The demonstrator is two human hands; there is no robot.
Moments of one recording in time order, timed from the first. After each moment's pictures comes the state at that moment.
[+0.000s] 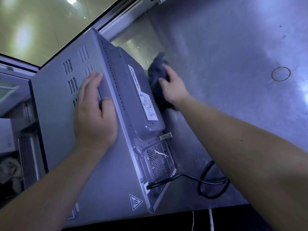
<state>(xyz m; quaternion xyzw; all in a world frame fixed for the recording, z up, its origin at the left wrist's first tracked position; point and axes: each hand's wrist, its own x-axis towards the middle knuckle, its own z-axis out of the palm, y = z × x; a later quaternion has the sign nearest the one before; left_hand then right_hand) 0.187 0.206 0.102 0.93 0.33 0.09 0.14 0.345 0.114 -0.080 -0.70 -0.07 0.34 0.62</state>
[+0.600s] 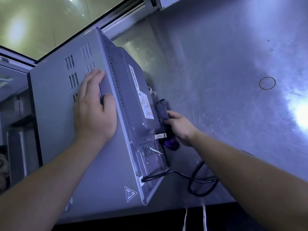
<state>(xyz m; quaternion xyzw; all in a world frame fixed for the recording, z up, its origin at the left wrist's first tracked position) 0.189 0.207 0.102 0.93 0.33 0.10 0.15 0.262 0.043 -0.098 -0.52 0.06 0.55 0.65</state>
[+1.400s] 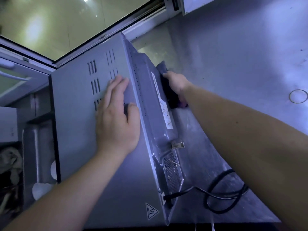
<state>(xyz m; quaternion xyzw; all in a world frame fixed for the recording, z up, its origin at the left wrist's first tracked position) 0.189 0.208 0.101 0.93 0.33 0.10 0.14 0.381 0.165 -0.048 -0.66 0.00 0.52 0.55</state>
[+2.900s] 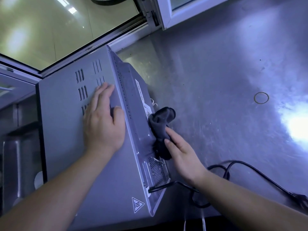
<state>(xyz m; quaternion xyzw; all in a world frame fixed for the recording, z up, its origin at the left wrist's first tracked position) 0.190 0.208 0.101 0.93 0.32 0.11 0.13 0.214 0.006 -0.018 -0.61 -0.08 0.42 0.67</state>
